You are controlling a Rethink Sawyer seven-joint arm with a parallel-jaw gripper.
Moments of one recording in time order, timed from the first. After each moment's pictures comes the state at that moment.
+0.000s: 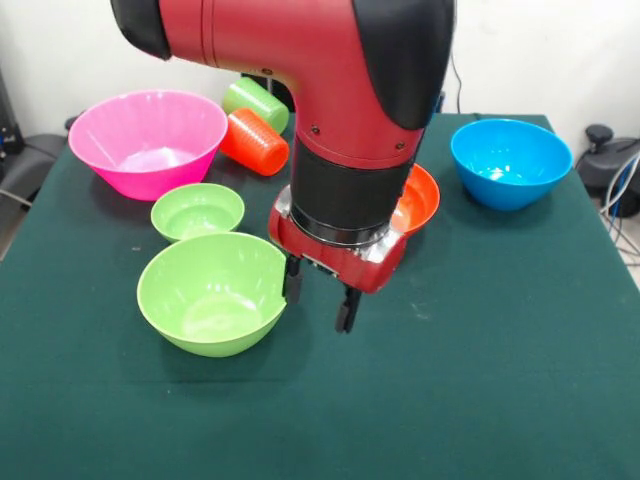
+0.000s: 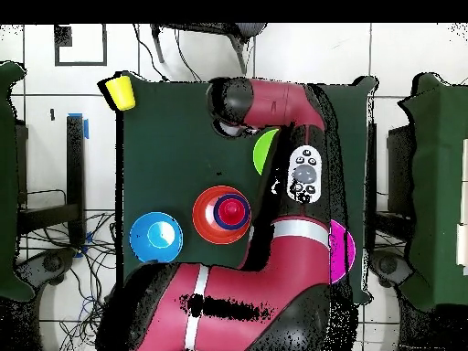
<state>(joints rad) -0.18 -0.28 -0.04 0.91 -0.10 0.94 2.21</state>
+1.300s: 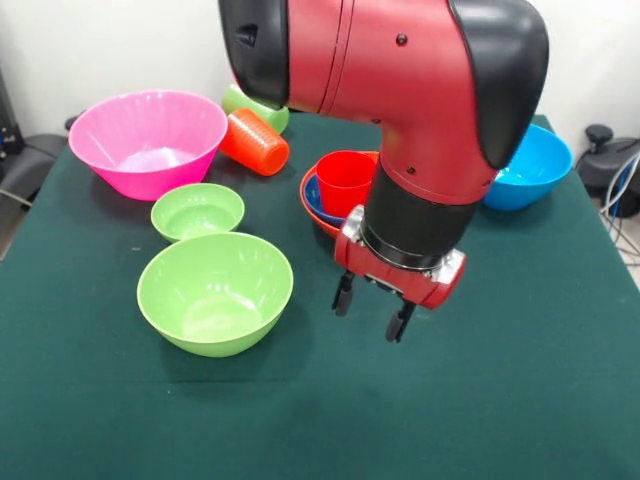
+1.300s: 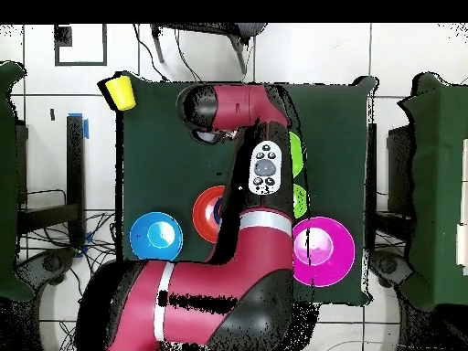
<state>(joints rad) -0.09 -0.22 -0.06 0.87 -0.16 0.96 2.21</state>
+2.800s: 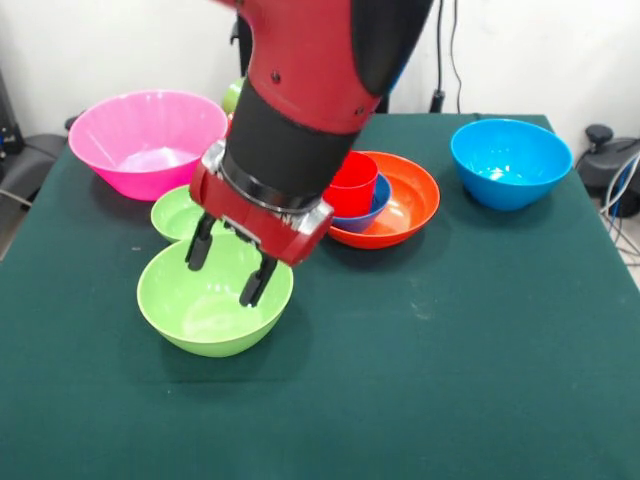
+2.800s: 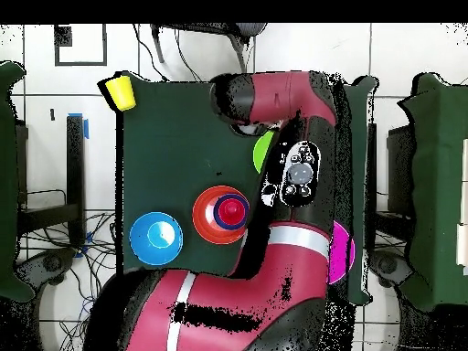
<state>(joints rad) -0.15 -0.30 -0.14 0.84 -0.29 0.98 2.21</state>
